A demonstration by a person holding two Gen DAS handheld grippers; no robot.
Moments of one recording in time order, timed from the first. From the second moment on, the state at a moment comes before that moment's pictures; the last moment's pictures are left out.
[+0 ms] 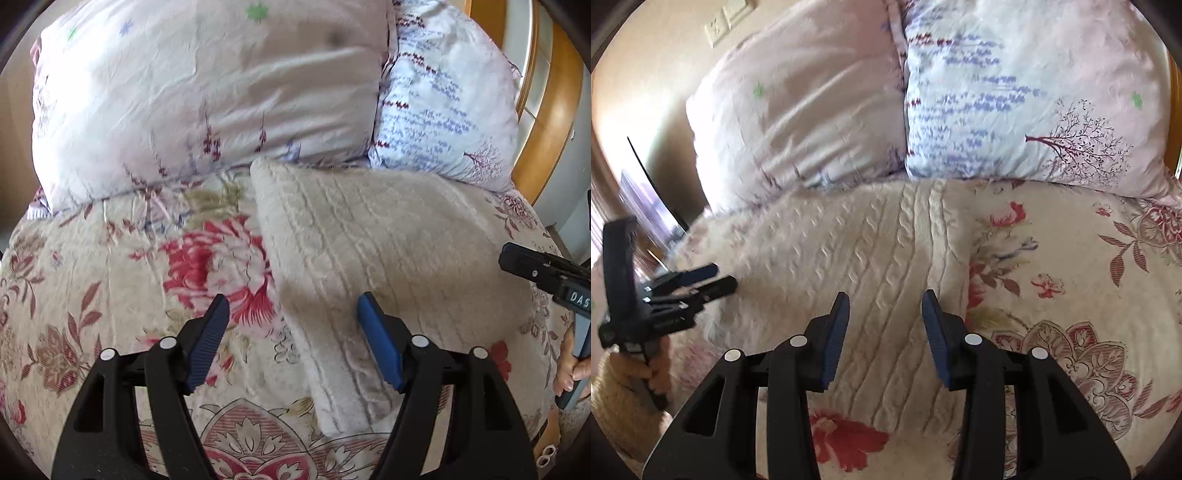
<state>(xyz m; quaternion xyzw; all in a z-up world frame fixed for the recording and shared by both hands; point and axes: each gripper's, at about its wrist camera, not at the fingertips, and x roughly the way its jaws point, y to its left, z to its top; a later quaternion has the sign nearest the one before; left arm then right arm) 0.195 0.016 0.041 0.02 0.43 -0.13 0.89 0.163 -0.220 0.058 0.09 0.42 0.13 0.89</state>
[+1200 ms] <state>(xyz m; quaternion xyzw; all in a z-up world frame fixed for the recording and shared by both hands) 0.108 -0.001 0.013 0.02 0.48 -0.07 0.88 0.084 -0.184 0.040 0.04 0.45 0.00 0.89</state>
